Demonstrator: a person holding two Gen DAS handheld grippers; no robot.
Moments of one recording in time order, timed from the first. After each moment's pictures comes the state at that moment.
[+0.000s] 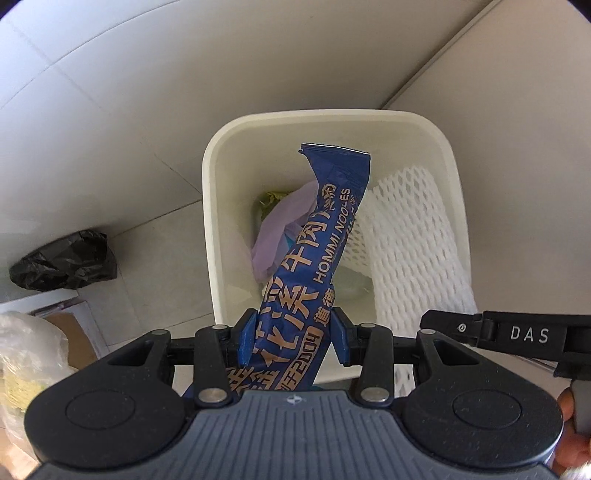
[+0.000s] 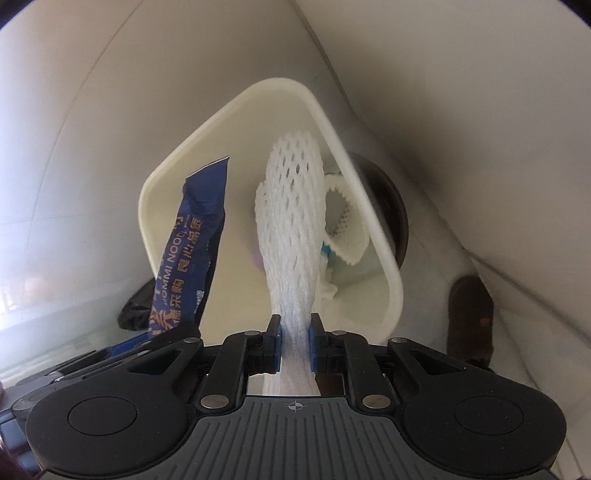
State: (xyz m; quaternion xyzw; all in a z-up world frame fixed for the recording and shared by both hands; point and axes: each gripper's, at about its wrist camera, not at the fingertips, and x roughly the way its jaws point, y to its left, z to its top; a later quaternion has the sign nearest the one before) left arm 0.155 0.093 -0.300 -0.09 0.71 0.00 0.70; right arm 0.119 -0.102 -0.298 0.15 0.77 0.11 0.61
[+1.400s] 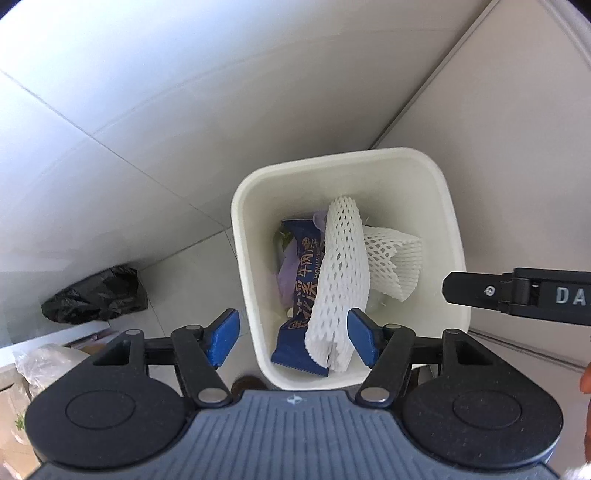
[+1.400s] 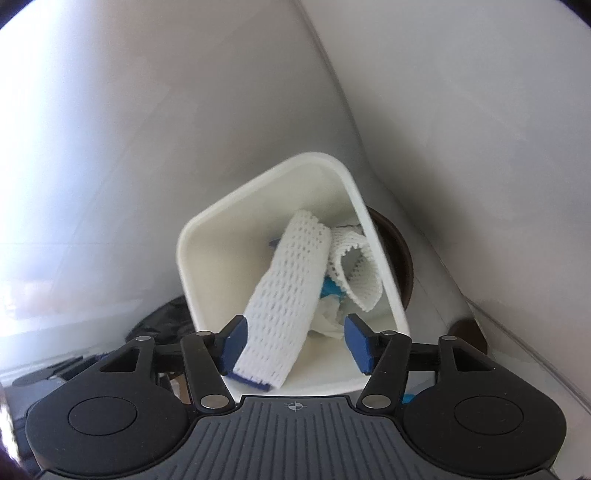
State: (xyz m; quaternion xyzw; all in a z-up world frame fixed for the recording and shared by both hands) left arm 0.152 0.094 -0.250 -0.04 0.68 0.00 0.73; right arm 0.096 -0.102 -0.248 0.14 0.72 0.14 0.66
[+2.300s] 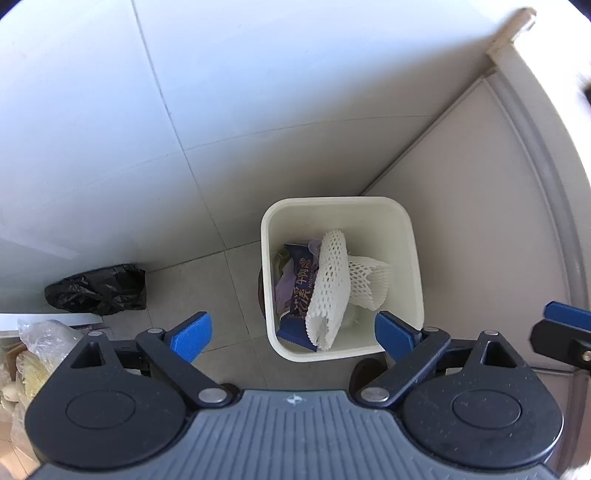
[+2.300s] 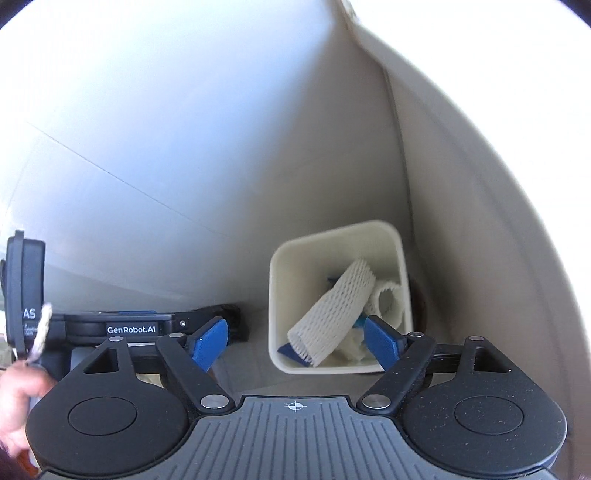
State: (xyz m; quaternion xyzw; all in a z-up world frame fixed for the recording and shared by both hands) left arm 0.107 0.124 -0.170 -0.11 0.62 0.01 0.77; right arm 0.047 -0.129 -0.099 0.09 0.61 0.27 0.74
